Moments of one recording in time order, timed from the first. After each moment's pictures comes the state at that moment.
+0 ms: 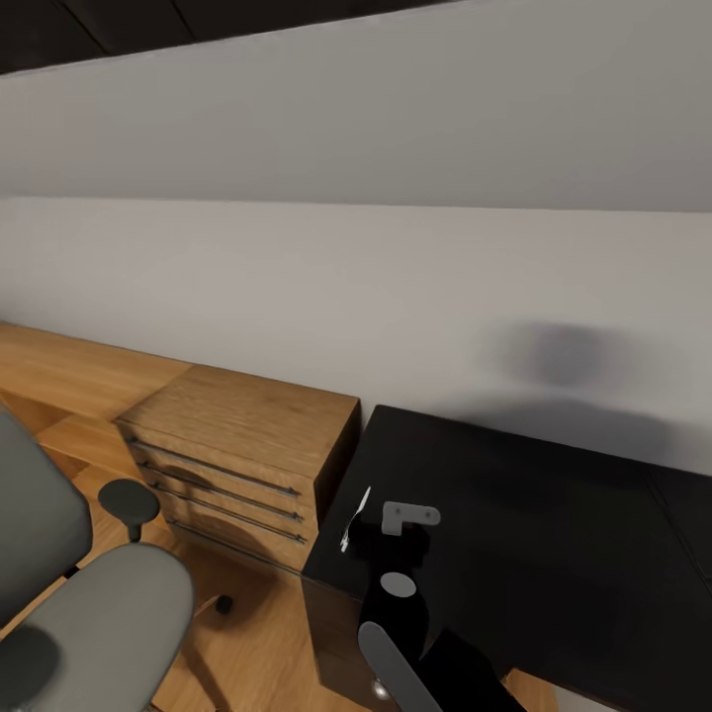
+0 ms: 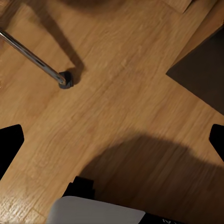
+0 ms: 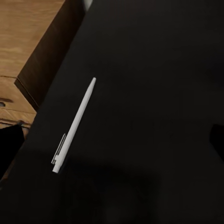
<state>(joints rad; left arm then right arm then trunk) -0.16 -0.07 0.22 -0.40 0.05 -0.12 0.05 -0.38 0.10 0.76 -1.50 -0.60 0.45 -1.03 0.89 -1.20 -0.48</state>
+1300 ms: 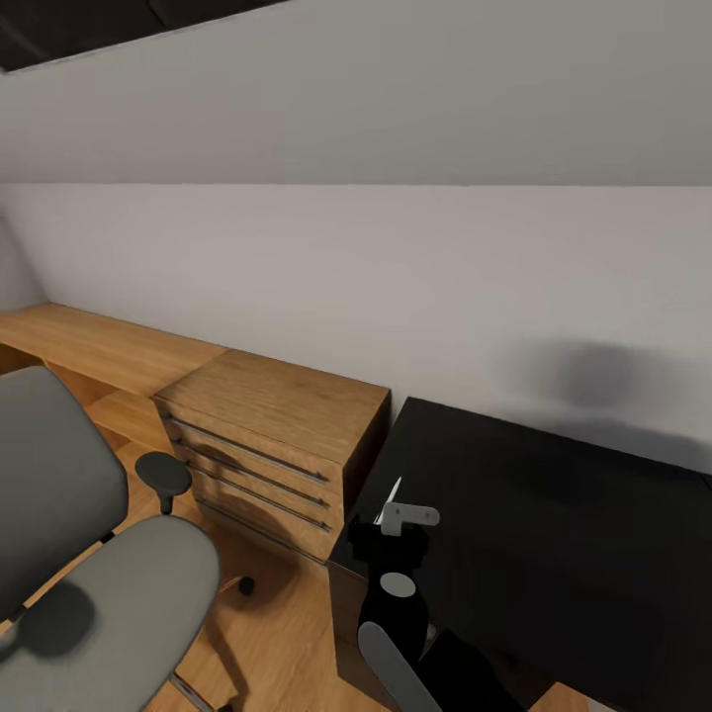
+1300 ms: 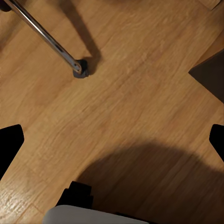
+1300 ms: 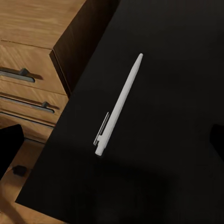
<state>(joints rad) -0.16 -0.07 0.22 -0.40 0.05 -0.12 0.05 -0.38 0.10 0.76 -1.50 -0.60 0.45 -1.03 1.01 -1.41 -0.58</state>
